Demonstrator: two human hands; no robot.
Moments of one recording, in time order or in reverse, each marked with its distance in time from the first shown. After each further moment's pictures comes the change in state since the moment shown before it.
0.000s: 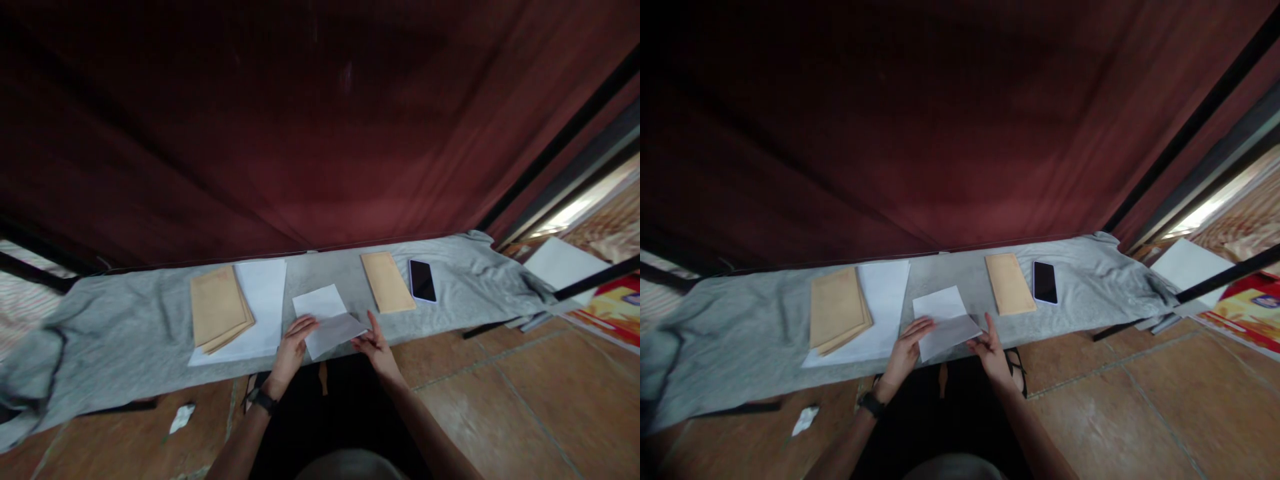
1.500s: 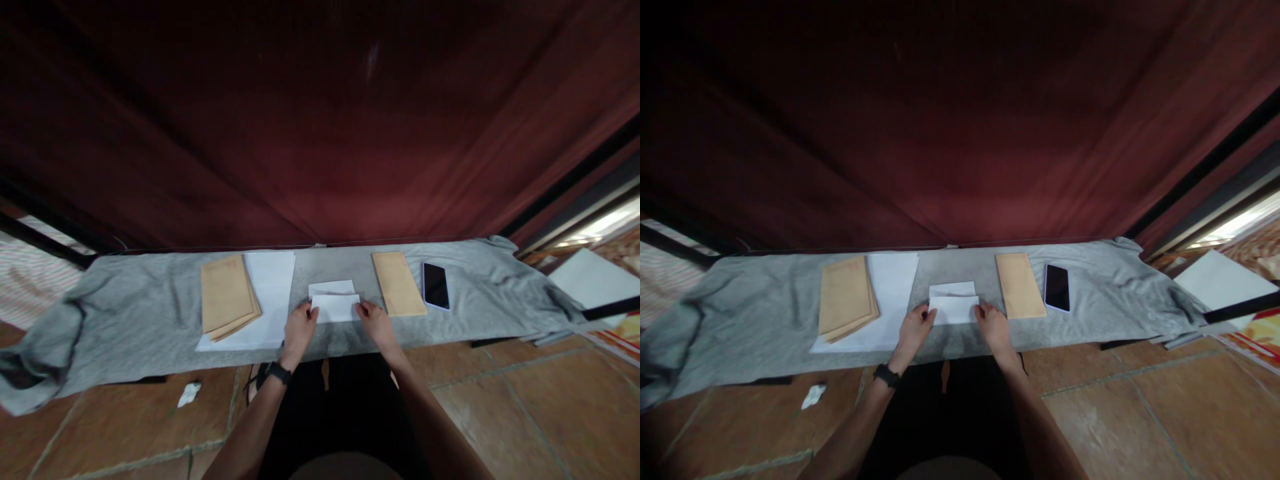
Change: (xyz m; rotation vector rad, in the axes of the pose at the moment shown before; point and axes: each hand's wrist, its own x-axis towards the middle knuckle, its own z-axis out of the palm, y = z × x) left_hand 0.055 0.023 -0.001 0.362 -0.022 -0.743; right_hand 0.079 -0.030 0.015 -1.497 0.031 -0.083
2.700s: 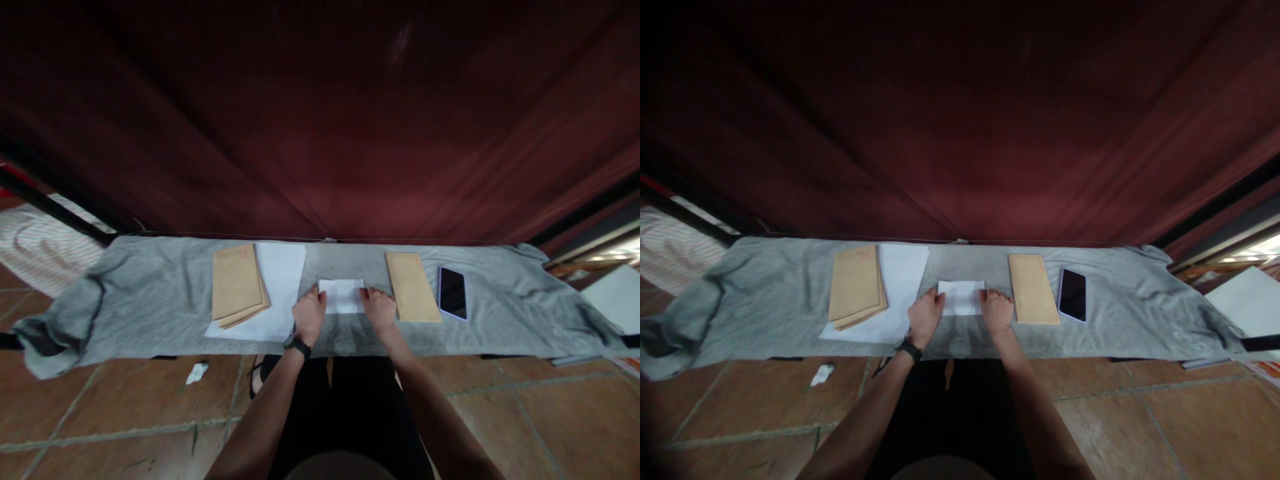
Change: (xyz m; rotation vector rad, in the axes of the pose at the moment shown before) left_hand 0.022 0.015 0.006 0.279 0.052 -0.130; right_hand 0.040 -0.027 0.004 -0.287 0.160 -0.026
